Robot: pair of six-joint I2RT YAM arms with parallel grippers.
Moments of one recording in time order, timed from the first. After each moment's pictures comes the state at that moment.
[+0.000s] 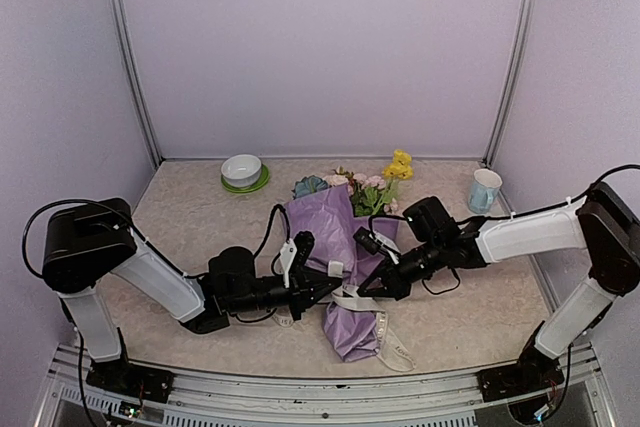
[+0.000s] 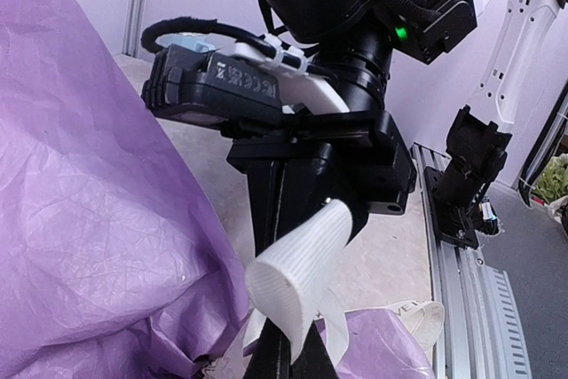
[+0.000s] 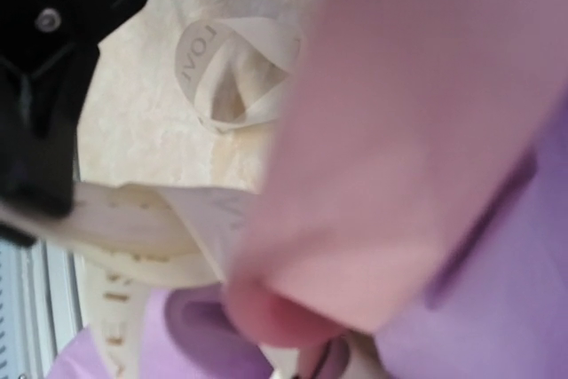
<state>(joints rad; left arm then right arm) -1.06 1.83 0.56 1.19 0.22 -0.24 0.74 1.59 0.78 -0.04 -0.71 0.02</state>
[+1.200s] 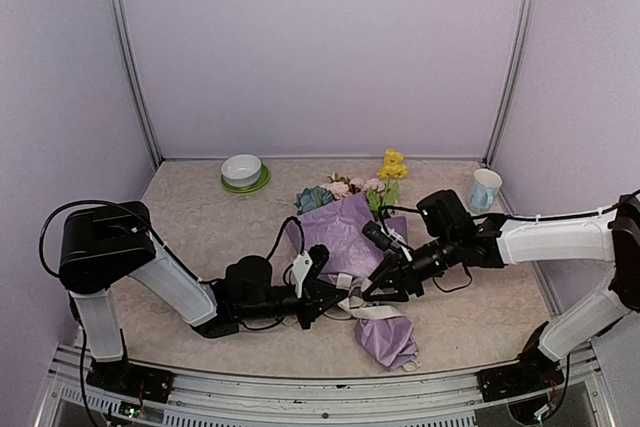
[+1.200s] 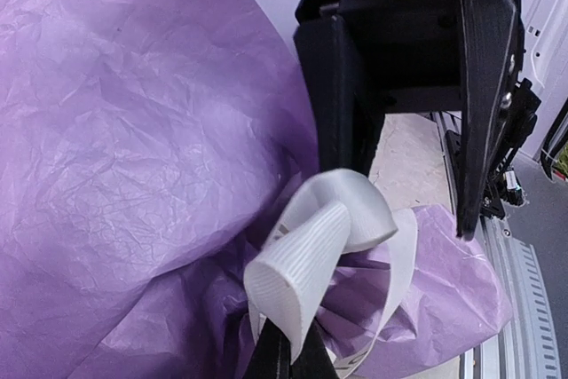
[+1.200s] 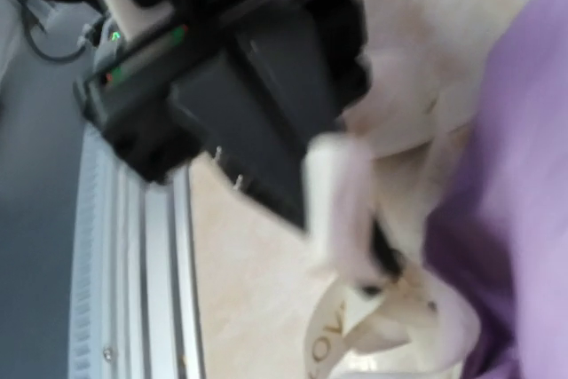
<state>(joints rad) -1.10 1.91 0.61 1.12 0.17 -0.21 0.74 1.43 0.73 -0.09 -0.83 -0.01</state>
